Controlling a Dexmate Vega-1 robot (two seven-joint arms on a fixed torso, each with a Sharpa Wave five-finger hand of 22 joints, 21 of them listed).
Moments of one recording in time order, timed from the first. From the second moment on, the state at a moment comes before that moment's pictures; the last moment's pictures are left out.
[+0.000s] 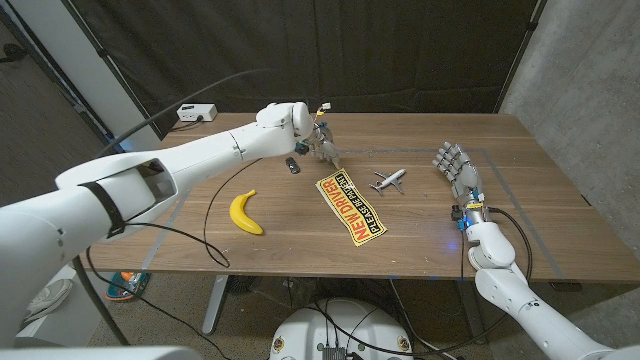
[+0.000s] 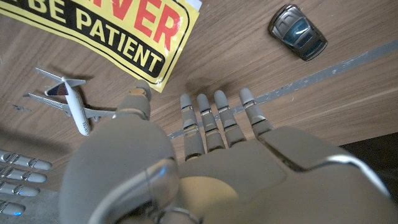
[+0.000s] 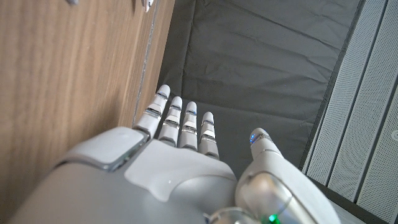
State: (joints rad) left arm 0.04 0.51 1.20 -1.50 0.35 0.64 -0.63; left_hand 0.79 0.01 0.34 -0.14 0.20 0.58 -0.05 0.20 0.19 0.24 -0.03 0.60 0.52 0.16 0.02 0.58 0.60 -0.02 0.16 0.74 0.30; right arm -1.04 -0.46 -0.27 -1.17 0.62 0.74 0.03; right_hand 0.19 0.10 0.38 -0.03 0.19 0.22 0.00 0.20 0.18 0.26 0.12 0.22 0.20 0.21 0.11 0.24 0.22 0.28 0.14 0.27 0.18
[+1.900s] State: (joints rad) left arm 0.13 0.43 1.16 -1.37 0.45 0.44 -0.54; left_hand 1.14 0.06 0.32 -0.18 0.18 1.07 -0.01 0.34 0.23 0.46 -0.14 0.82 0.61 0.36 -0.04 0.77 0.63 0.11 0.11 0.93 0.32; right arm -1.07 -0.46 -0.26 -1.21 0.59 0.75 -0.04; right_hand 0.18 0.10 0.38 -0.03 0.19 0.23 0.00 0.20 0.18 0.27 0.12 0.22 0.20 0.22 0.11 0.24 0.21 0.28 0.15 0.26 0.18
